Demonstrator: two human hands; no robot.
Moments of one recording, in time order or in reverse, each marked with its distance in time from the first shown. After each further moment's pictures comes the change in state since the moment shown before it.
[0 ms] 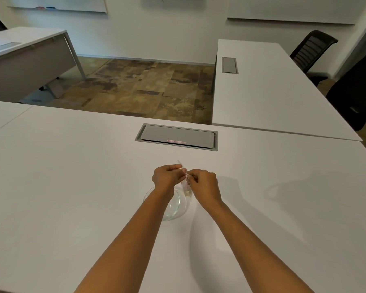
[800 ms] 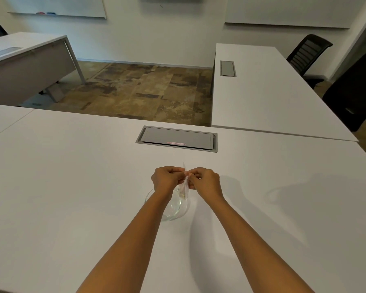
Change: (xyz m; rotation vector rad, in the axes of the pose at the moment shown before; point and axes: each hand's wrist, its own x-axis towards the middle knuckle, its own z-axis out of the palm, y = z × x) left_hand -0.010 0.000 -0.009 0.209 -0.005 0.168; right_hand 0.002 -0.004 -0.006 0.226 -0.031 0.145
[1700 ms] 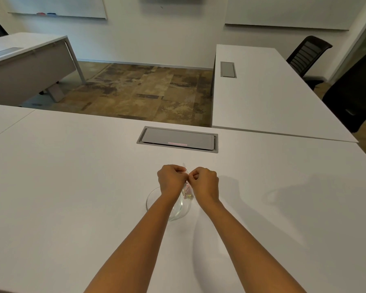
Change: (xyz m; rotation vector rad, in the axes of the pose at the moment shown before) left_hand -0.005 0.007 0.010 0.219 0.054 0.111; right_hand -0.003 -0.009 0.014 -0.231 0.174 -0.052
